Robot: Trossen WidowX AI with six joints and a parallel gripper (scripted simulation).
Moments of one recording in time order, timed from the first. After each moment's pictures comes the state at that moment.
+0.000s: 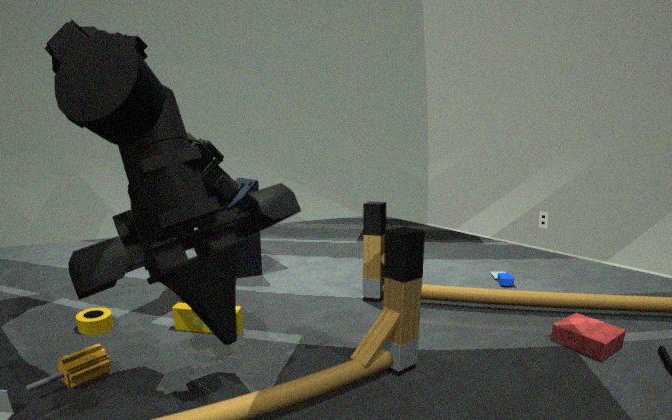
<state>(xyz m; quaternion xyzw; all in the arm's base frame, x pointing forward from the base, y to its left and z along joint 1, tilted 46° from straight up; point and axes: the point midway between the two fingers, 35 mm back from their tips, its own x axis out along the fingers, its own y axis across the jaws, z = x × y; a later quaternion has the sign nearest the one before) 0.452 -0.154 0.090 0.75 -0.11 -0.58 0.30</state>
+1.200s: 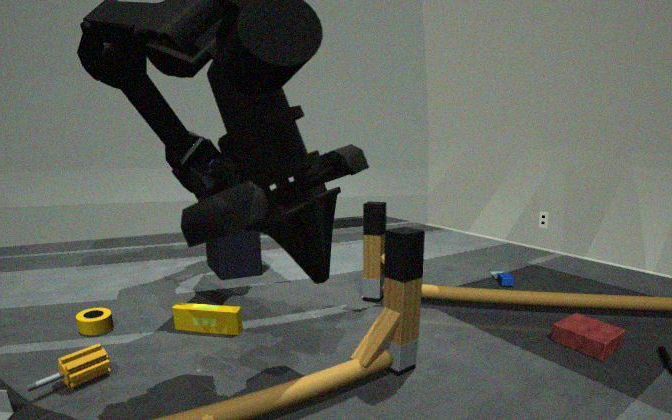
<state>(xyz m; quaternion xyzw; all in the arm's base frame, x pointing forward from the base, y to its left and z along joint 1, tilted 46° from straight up) 0.442 -0.068 0.046 0.69 -0.03 -0.64 0.34</state>
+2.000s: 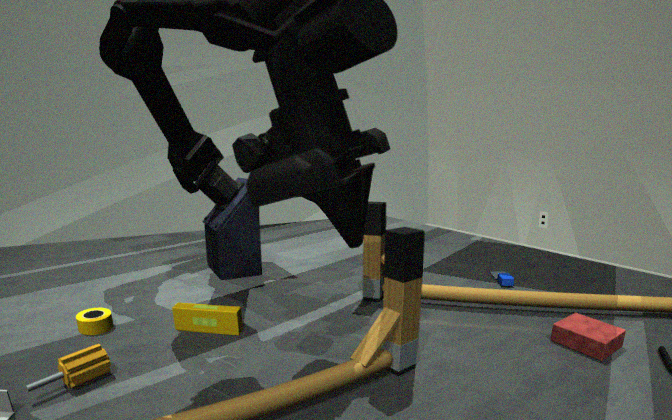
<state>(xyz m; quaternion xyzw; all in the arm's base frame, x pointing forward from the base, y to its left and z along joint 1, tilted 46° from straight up) 0.425 -0.016 0.022 0.63 0.01 -0.68 0.38</state>
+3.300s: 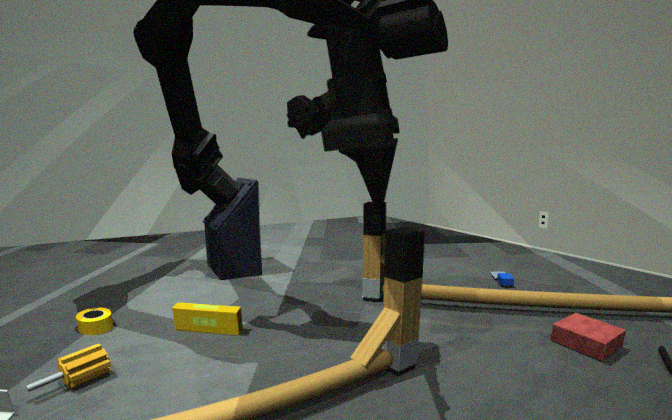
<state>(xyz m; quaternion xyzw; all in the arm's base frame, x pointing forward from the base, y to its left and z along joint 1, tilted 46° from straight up) 0.385 0.057 -0.004 0.54 0.05 -0.71 0.45</state>
